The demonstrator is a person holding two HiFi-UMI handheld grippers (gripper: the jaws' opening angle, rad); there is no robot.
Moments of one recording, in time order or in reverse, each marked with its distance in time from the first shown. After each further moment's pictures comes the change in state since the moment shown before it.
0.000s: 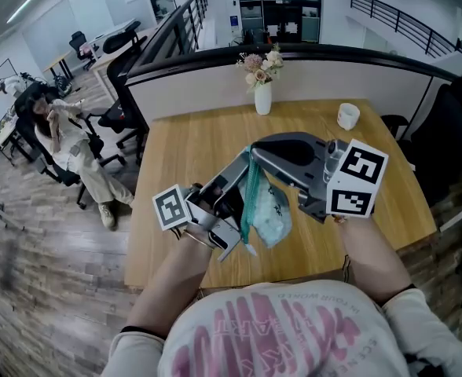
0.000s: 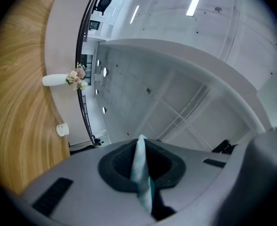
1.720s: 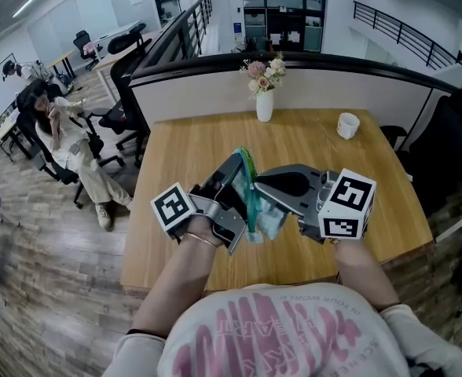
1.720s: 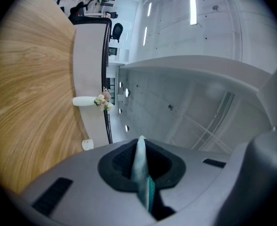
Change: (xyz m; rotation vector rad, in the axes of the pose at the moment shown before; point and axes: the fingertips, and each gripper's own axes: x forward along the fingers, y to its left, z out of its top) left arm -0.024 0.037 0.034 -0.020 -0.246 0.295; right arm -0.004 0.022 -0.055 0.008 0.118 0.039
